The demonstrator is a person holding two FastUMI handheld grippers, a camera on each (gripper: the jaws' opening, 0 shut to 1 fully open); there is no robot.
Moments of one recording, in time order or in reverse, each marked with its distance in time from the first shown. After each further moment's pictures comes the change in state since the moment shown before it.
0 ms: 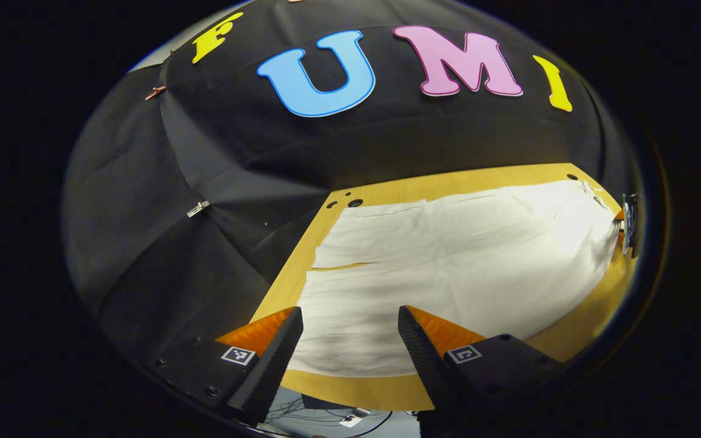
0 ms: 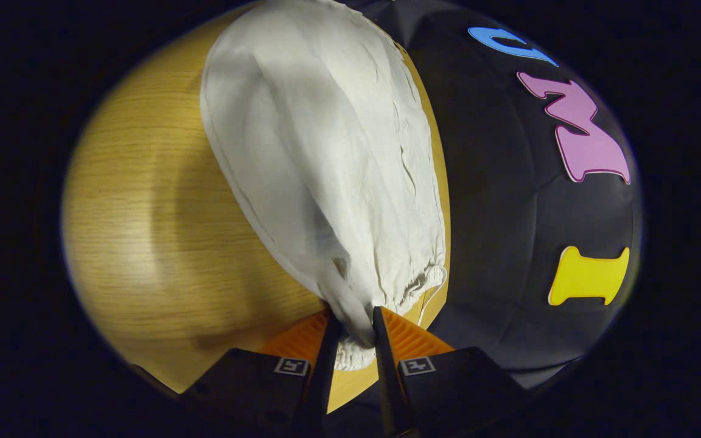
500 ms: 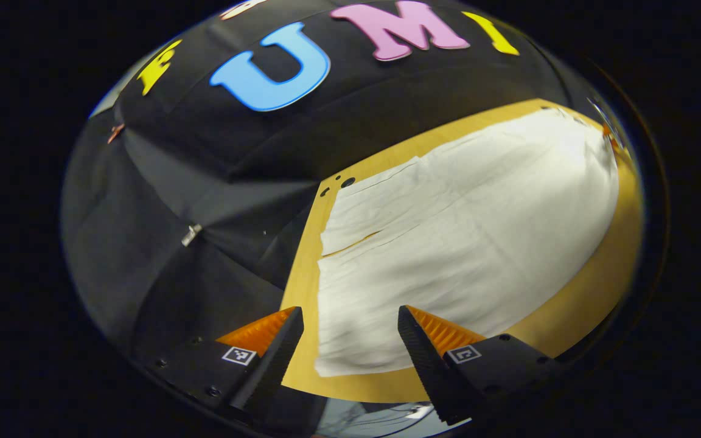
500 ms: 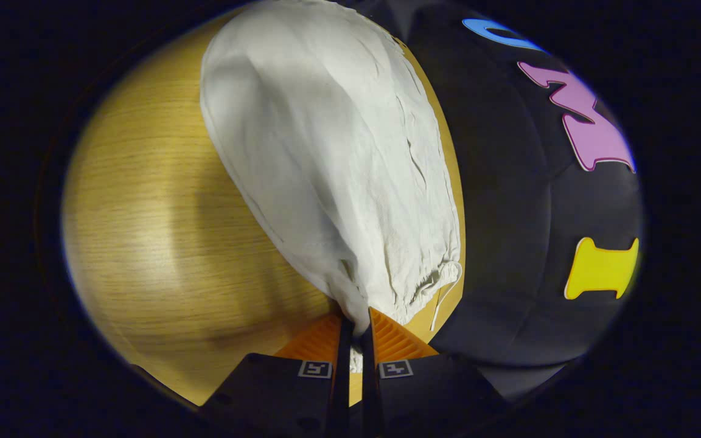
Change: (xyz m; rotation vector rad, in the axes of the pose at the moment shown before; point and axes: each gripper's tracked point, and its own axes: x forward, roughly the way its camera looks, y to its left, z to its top) left arm 0.043 0.039 -0.056 0.363 0.007 0.020; right arm 0.002 0.006 -0.002 0.090 0.026 0.110
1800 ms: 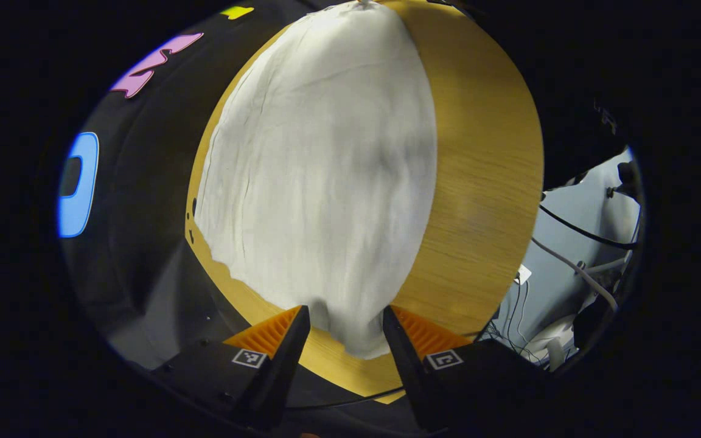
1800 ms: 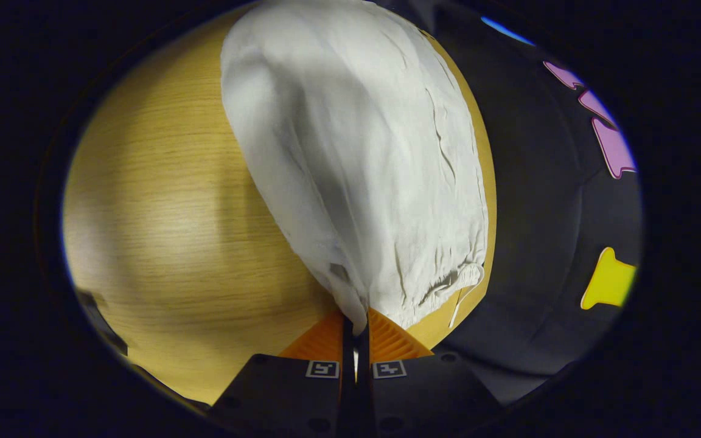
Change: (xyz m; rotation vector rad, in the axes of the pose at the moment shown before) left arm 0.067 -0.008 -0.119 0.908 0.079 -0.478; right arm -0.005 0.008 -0.002 -0.129 0.076 0.116
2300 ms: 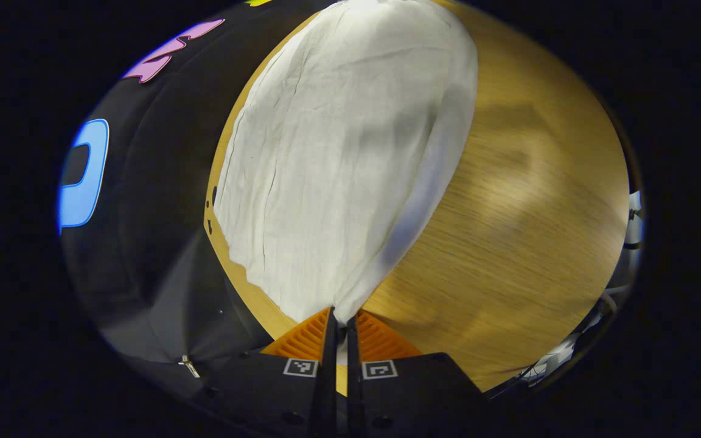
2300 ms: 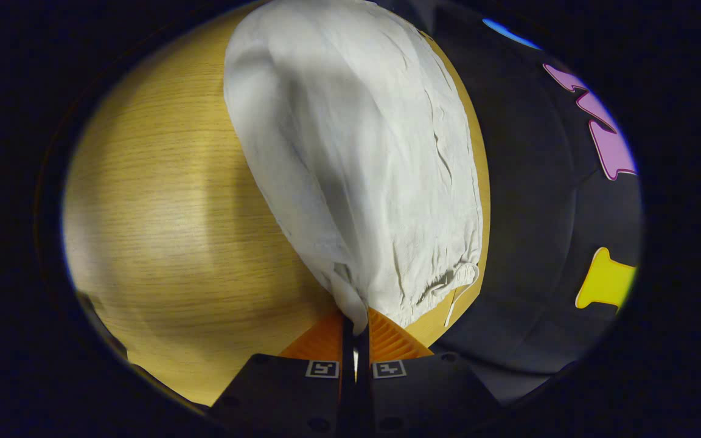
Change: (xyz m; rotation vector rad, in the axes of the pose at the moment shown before) left arm 0.041 0.037 0.011 -0.069 0.040 0.124; right arm 0.000 -0.001 0.000 0.019 0.000 -0.034
